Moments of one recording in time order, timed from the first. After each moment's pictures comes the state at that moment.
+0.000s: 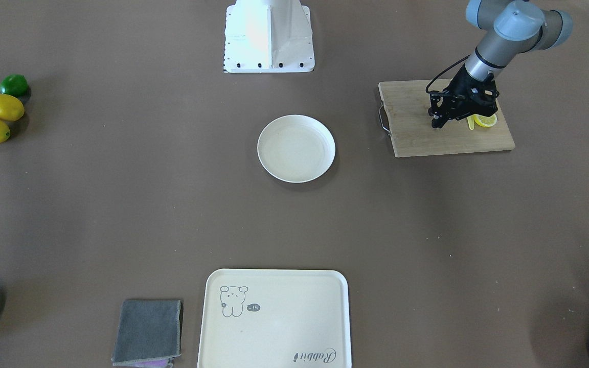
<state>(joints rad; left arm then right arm) -0.57 -1.38 -1.90 -2.35 -1.91 -1.02 1.43 -1.52 2.00 -1.85 2.20 0.04</state>
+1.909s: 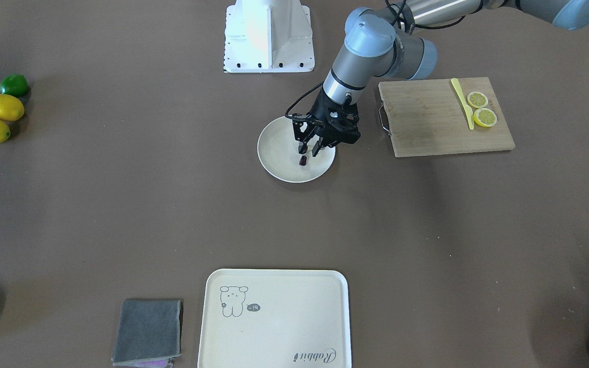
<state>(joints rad) -0.49 -2.10 -1.70 -2.03 -1.80 -1.26 1.52 -1.67 1.97 -1.84 2.20 0.05</state>
